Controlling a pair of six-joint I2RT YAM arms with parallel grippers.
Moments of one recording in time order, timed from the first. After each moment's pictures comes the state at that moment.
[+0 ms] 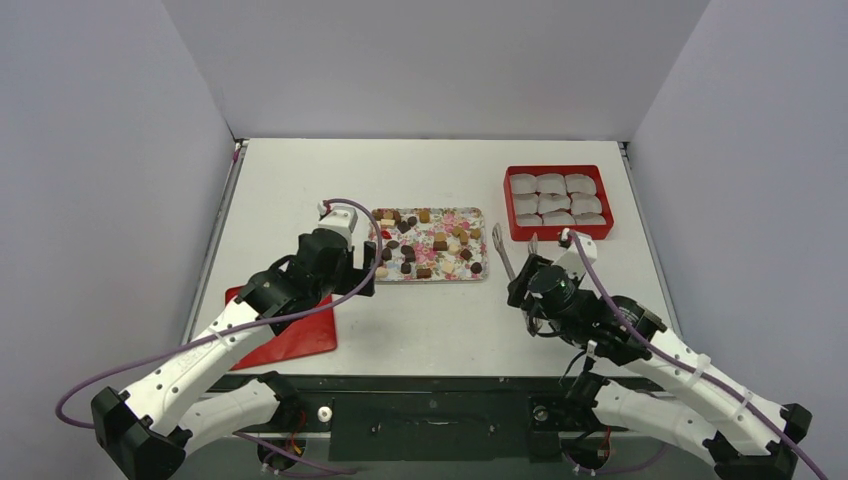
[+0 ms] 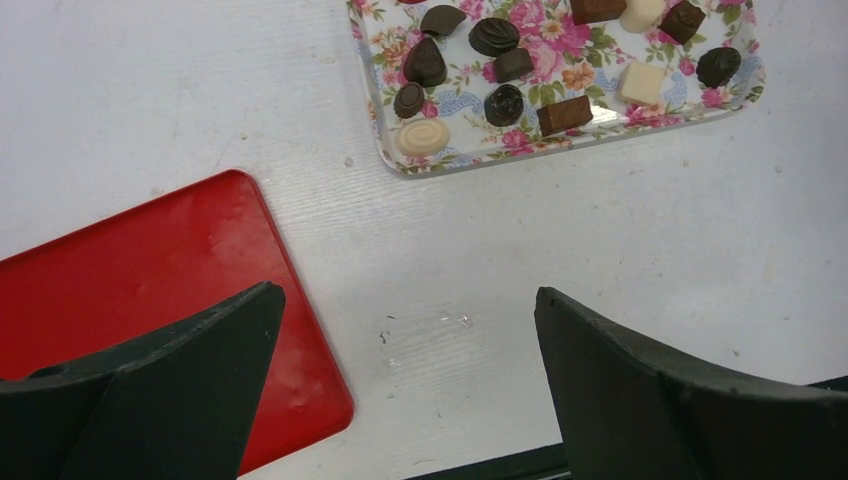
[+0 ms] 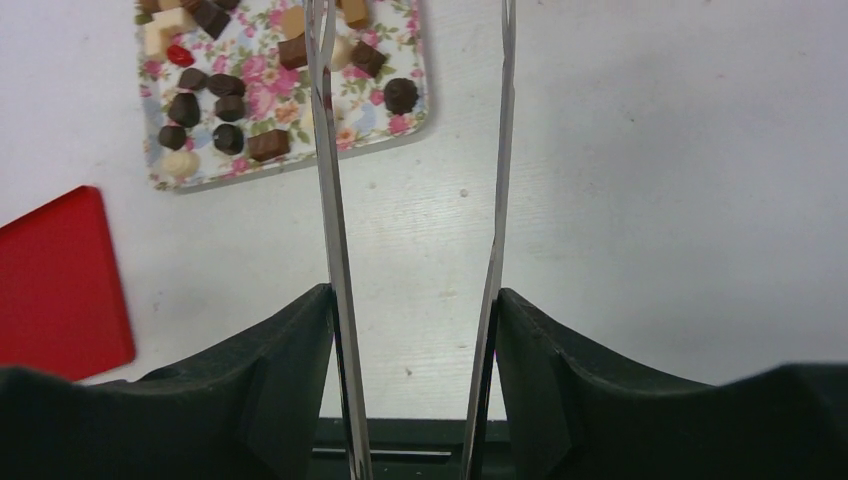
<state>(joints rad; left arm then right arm) -0.69 0.97 0.91 -0.65 -0.31 -0.41 0.90 0.77 0.86 -0.92 0.59 0.95</state>
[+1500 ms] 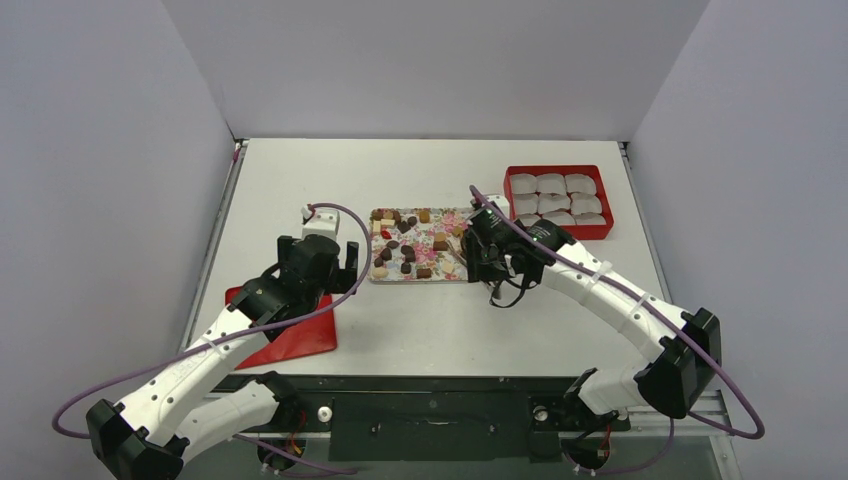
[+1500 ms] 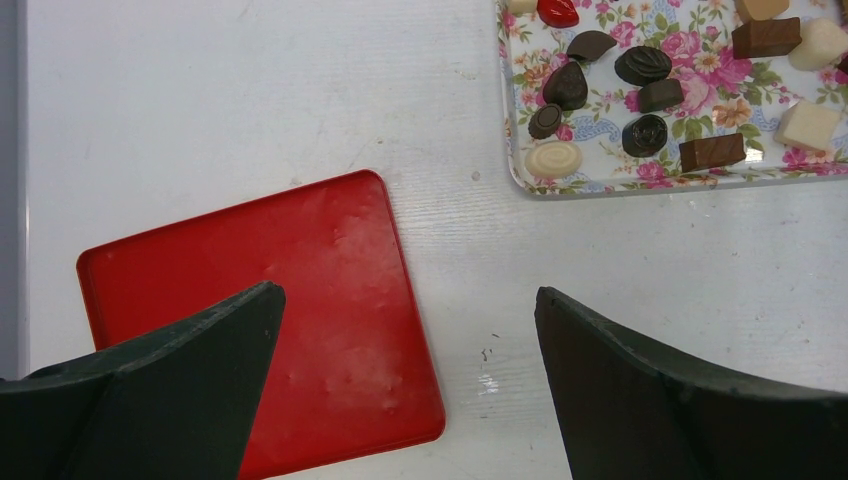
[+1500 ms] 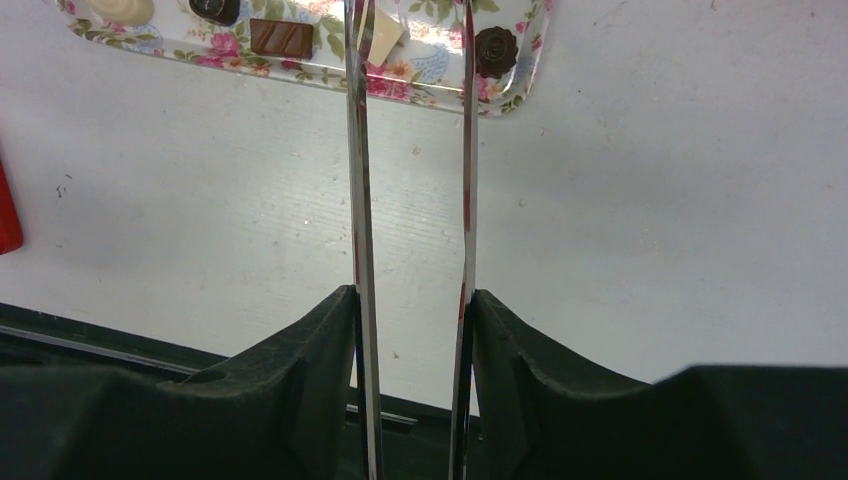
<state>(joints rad) -0.66 0.92 0.86 -0.69 -0.53 -0.35 0.75 1.38 1.25 -0.92 0.20 0.52</state>
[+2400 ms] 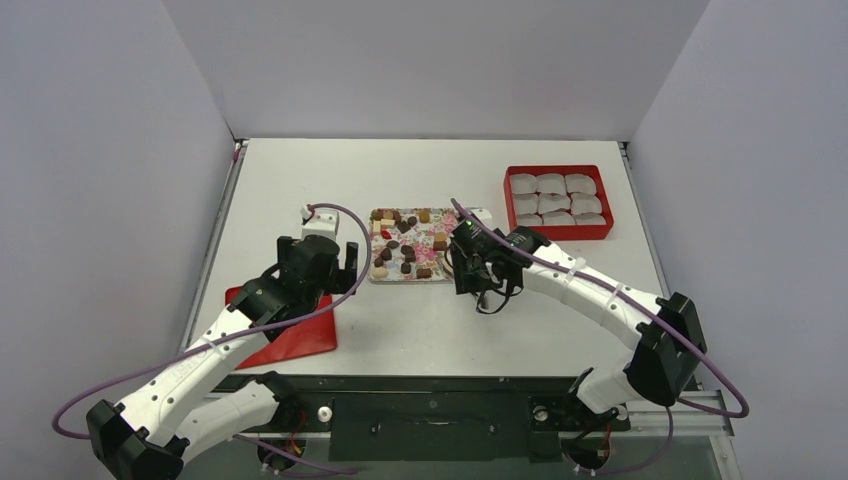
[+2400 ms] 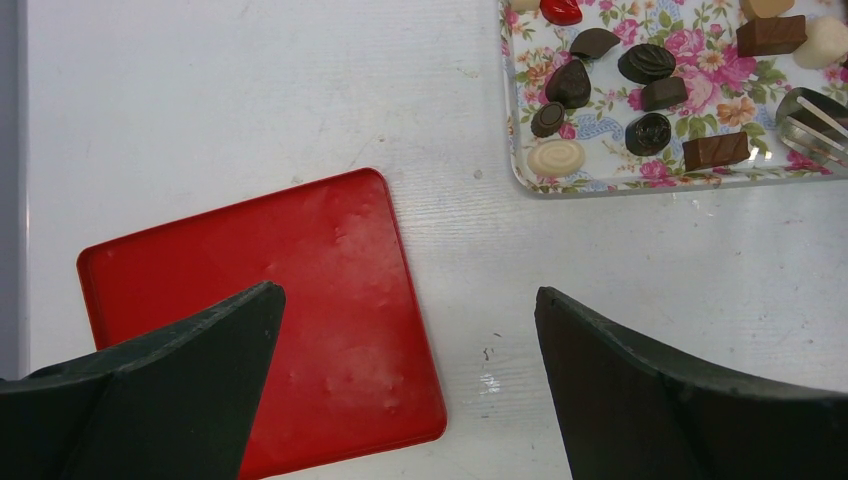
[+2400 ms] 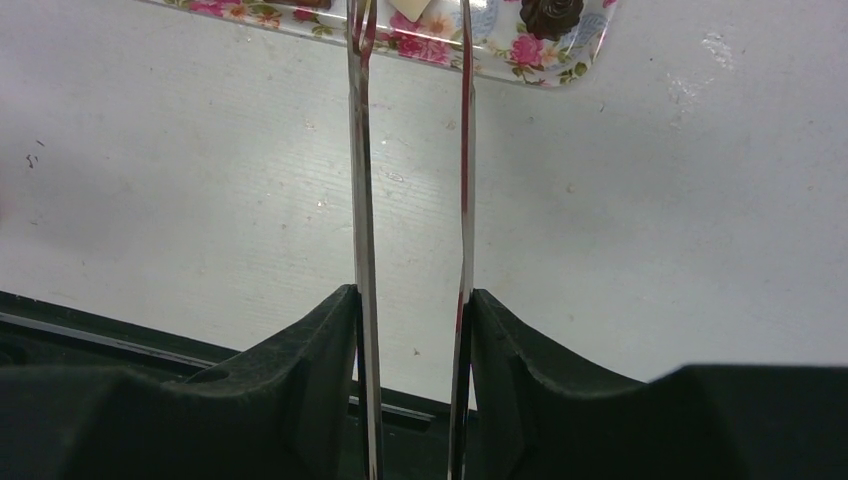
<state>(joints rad) -0.66 0.92 0.86 -0.68 -0.53 -0.35 0.81 1.45 1.21 -0.88 0.18 0.56</state>
